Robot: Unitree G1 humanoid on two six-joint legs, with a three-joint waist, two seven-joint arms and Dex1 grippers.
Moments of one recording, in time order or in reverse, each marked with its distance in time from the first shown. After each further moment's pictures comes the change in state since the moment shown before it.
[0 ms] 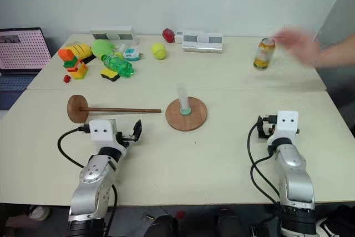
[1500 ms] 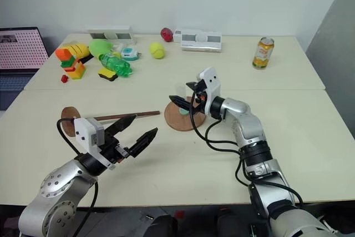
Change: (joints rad) left arm 0.182 0.258 0.018 -0.462 -0.442 0.186 -0.411; right arm -0.642 0.101 0.320 0.568 0.183 -0.105 0.654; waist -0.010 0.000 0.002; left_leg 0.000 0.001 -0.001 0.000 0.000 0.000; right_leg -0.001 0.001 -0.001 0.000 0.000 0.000
